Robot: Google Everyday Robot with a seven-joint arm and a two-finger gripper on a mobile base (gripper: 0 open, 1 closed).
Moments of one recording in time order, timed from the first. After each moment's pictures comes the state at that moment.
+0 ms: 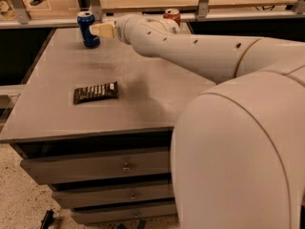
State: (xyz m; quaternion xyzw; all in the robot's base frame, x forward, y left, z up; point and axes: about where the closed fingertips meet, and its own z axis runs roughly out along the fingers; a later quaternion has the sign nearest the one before) arm 0.844 0.110 0.909 -0.20 0.75 0.18 0.60
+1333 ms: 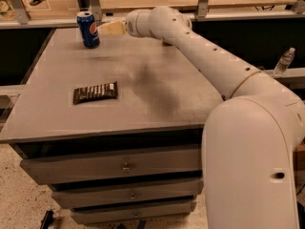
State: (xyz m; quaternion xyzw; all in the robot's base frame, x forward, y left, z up) arm 0.884 0.098 0.903 -0.28 0.74 0.22 0.57
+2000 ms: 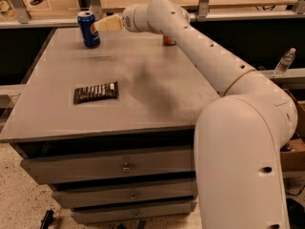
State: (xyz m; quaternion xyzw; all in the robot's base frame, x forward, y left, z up) arm 0.888 0.111 0.913 -0.30 0.74 0.23 0.56
